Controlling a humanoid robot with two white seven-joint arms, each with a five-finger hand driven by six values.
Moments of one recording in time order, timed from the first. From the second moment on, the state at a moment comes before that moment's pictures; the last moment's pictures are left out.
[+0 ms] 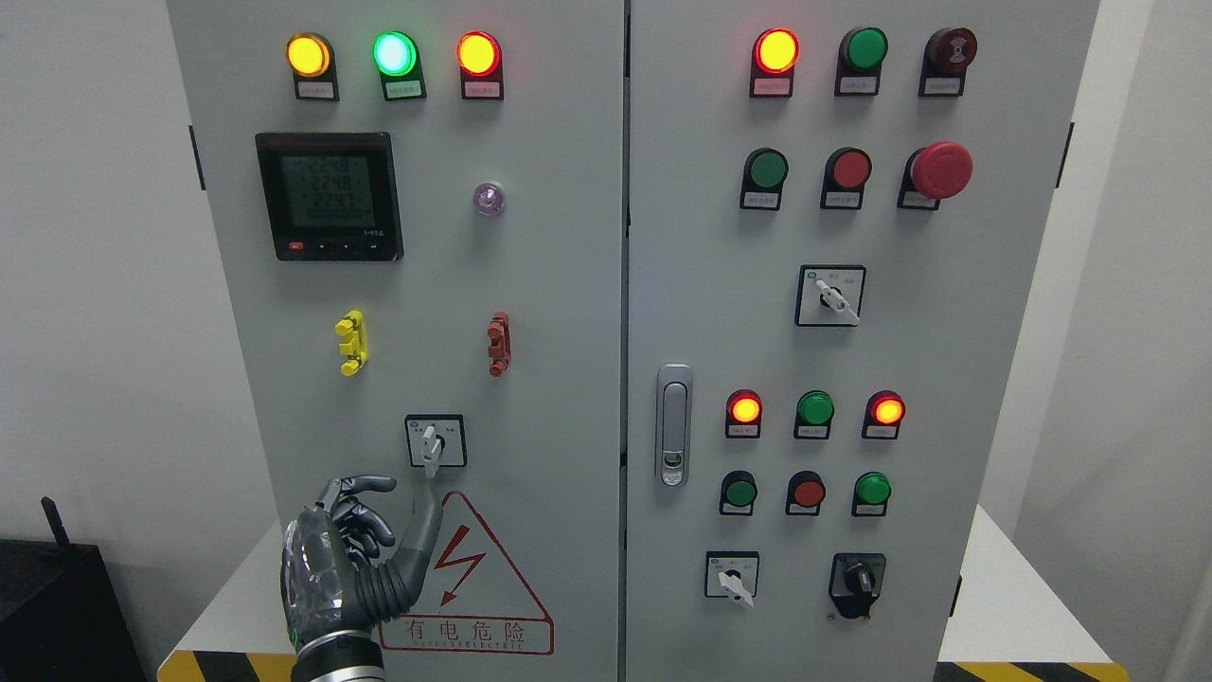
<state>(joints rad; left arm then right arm) -0.39 -0.11 -0.10 -1.83 -0.45 0.42 0.39 0.14 0.12 0.00 -0.11 0.00 -0.01 -0.15</state>
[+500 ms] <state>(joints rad) -0.42 -0.11 -0.09 -1.81 -0.43 0.41 0.38 0.14 0.12 0.00 -0.11 0.00 -0.01 -0.15</state>
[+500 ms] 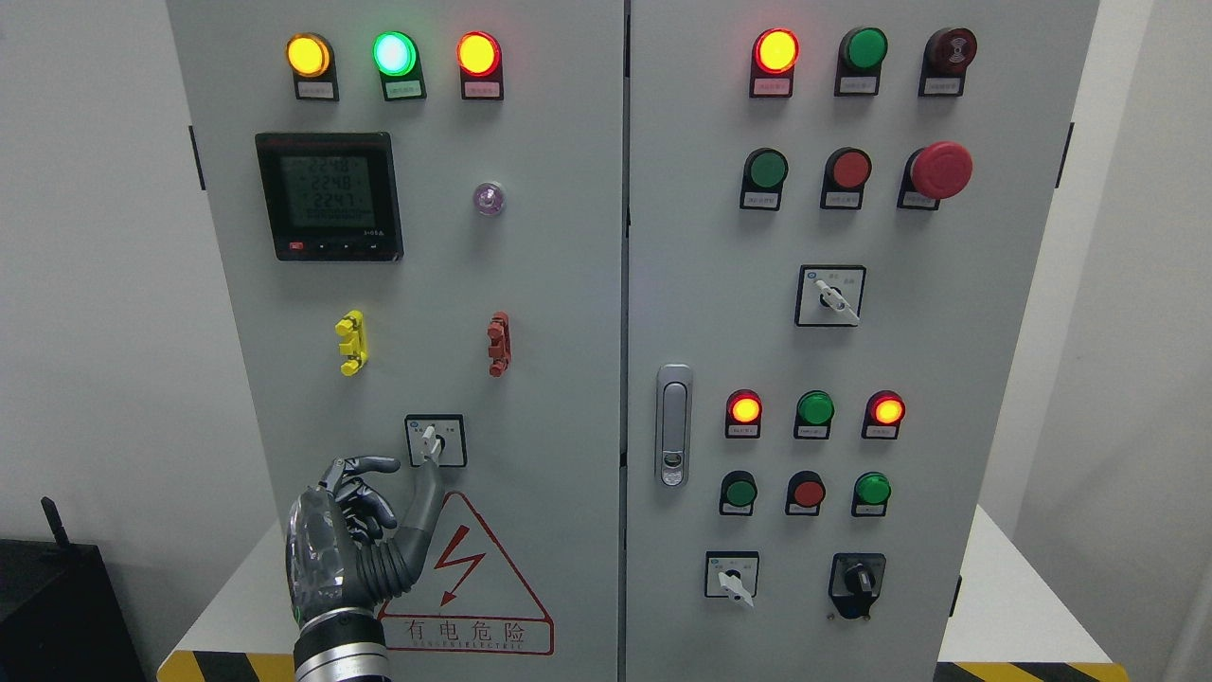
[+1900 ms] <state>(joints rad) -0.46 -0.11 -0.11 -1.77 -0.42 0.45 0.37 0.14 0.12 0.00 -0.11 0.00 -0.01 -0.15</state>
